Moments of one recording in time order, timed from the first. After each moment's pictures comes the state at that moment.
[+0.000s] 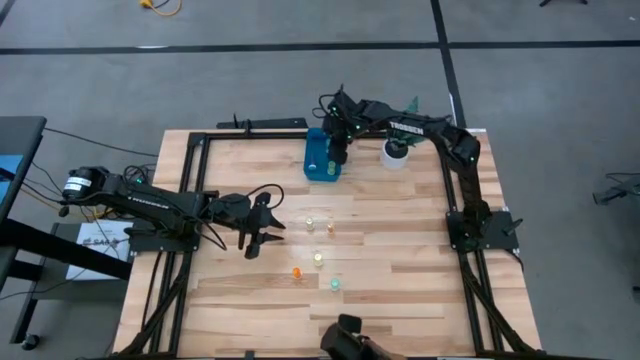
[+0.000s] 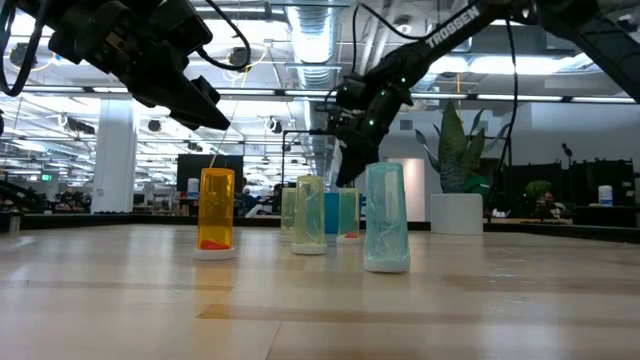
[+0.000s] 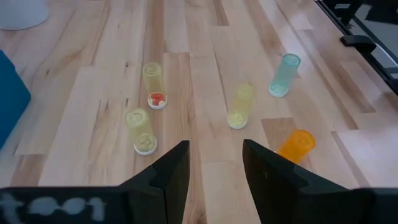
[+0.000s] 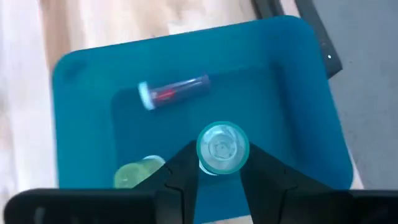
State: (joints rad) left arm -0.07 1.10 0.49 0.08 0.07 -0.03; right arm -0.61 2.10 1.70 -0.66 -0.21 -0.37
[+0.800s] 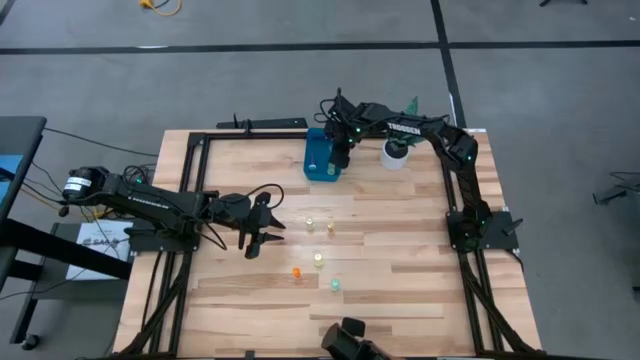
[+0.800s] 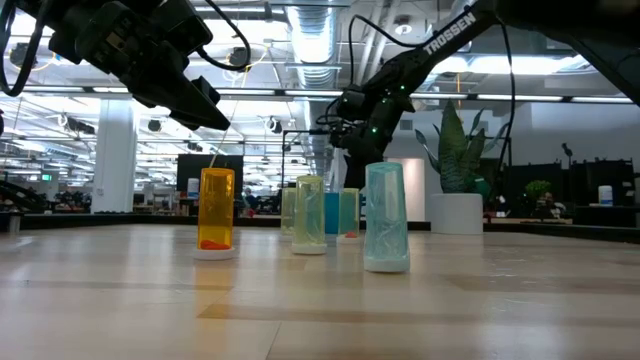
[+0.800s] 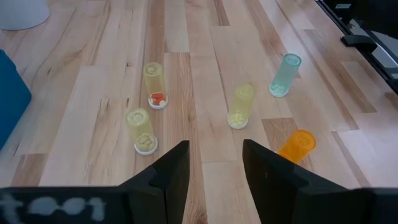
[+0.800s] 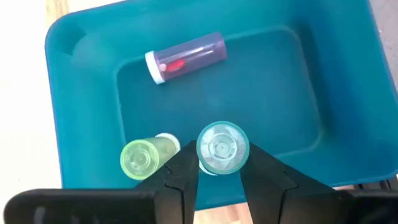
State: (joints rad) left arm -0.07 1.10 0.49 0.08 0.06 -0.03; right arm -0.61 2.12 1.68 -0.72 -0.24 -0.34
